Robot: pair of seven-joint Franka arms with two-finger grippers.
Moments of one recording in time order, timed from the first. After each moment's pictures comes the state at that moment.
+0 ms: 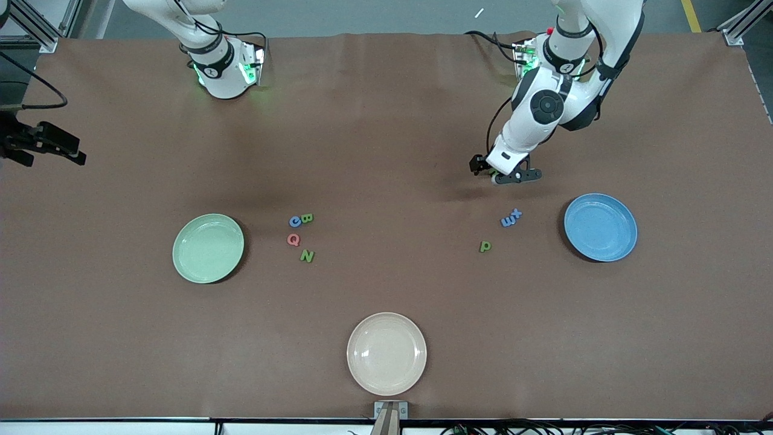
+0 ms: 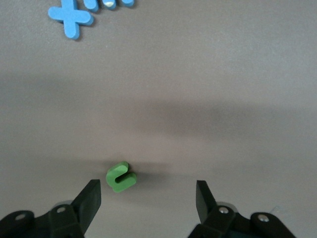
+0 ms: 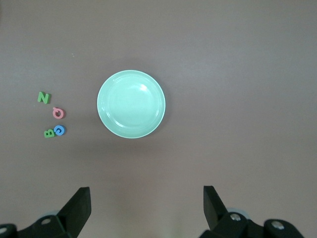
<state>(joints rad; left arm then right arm) 0.01 0.16 -0.55 -2.62 -0.12 2.74 -0.57 0.00 -0.02 -0.09 -1.63 0.00 1.58 -0.10</state>
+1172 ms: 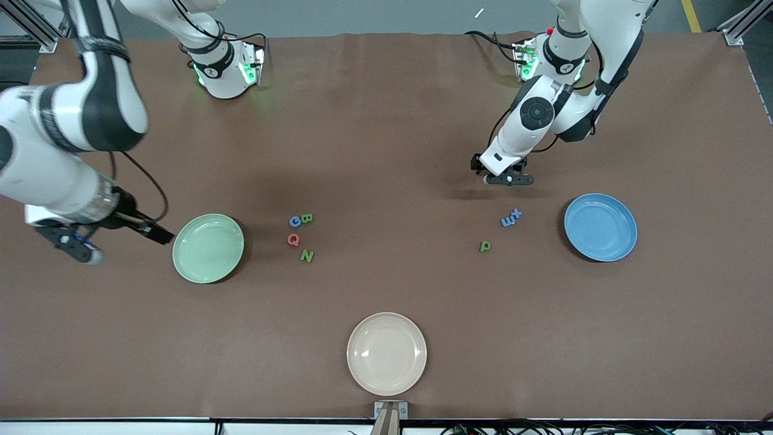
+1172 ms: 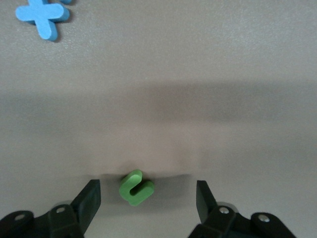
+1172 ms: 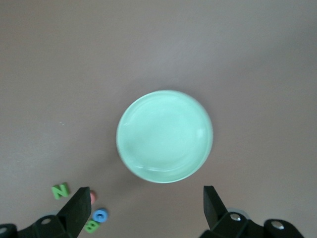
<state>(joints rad) 0.03 0.25 -0.54 -2.61 0.10 2.74 -0.57 0.17 0.22 -0.07 -1.78 0.02 1.95 0.67</state>
